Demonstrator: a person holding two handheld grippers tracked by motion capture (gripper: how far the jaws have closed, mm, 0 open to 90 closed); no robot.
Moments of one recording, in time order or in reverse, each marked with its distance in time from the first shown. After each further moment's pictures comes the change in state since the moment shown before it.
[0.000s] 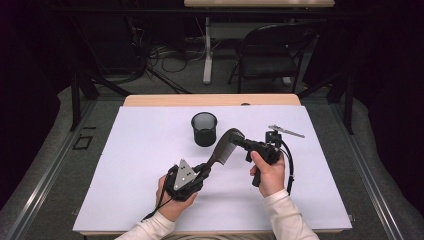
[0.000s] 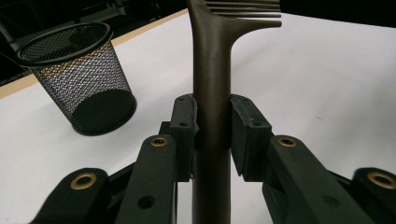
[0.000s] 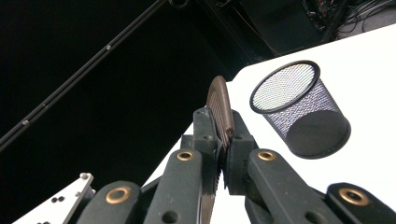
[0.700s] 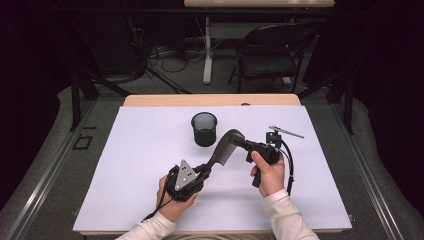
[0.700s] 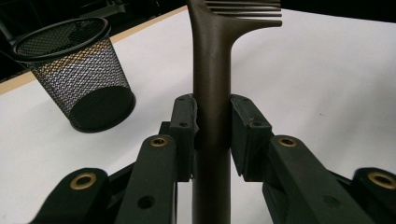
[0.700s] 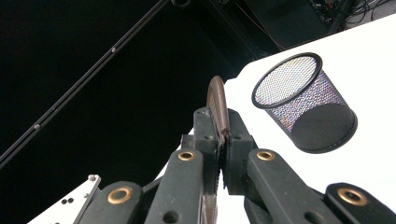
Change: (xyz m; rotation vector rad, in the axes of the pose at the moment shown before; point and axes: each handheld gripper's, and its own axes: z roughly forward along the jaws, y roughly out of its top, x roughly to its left) left arm -0.001 -0.003 0.002 0.010 0.003 0.002; right arm -0.006 -0.002 0.000 0.007 0.021 0.044
